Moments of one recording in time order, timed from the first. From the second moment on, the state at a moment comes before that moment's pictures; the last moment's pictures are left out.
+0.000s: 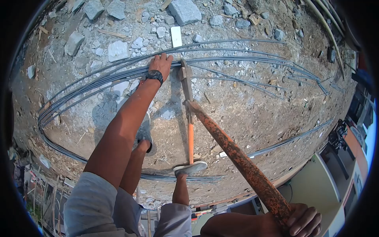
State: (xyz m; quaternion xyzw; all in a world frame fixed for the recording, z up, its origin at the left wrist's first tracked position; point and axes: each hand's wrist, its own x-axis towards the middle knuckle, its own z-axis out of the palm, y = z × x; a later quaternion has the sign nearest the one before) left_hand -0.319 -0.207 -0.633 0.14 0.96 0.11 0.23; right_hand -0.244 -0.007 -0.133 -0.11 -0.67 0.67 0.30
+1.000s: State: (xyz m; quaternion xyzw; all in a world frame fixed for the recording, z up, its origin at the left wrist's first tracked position) left_hand -0.339 -0.231 -0.629 0.09 0.88 0.23 0.40; right_hand -0.201 -0.006 -0.124 -0.06 -0.71 0.65 0.26
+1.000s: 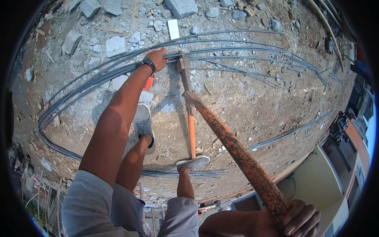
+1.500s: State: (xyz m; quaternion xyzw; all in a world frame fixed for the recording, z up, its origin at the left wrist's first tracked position) left_hand -0.263 -0.224 -0.552 0.15 0.95 0.11 0.25; right_hand 0.040 -0.023 -0.108 -0.41 -0.64 0.63 0.16
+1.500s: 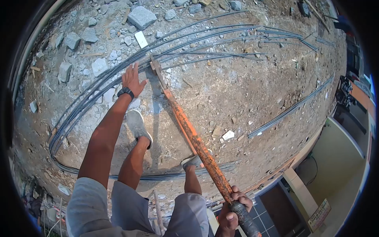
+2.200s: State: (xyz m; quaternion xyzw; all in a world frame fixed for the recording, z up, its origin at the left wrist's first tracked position) left_hand 0.099 -0.027 -0.002 0.34 0.58 0.73 0.13; right_hand 0.254 0.055 -0.044 -0.23 -0.60 0.75 -0.14
